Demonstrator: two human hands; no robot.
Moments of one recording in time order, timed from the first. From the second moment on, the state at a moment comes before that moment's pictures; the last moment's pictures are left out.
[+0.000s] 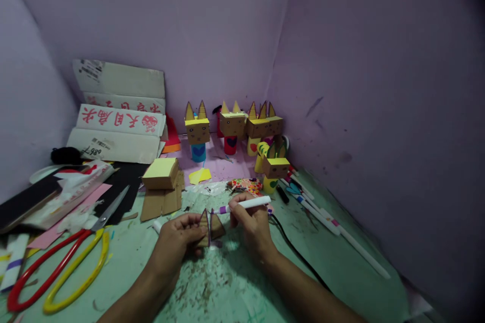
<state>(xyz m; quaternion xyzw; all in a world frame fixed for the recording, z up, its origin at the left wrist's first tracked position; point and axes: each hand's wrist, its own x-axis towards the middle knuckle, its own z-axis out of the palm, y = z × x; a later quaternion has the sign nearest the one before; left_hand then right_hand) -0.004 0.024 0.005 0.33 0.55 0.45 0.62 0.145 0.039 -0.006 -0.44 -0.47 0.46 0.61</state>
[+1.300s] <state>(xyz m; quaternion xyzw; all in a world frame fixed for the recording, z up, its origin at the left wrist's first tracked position) -0.002 0.022 0.005 0.33 0.53 0.46 0.63 0.150 0.036 -0.015 -0.45 -0.54 0.41 0.58</state>
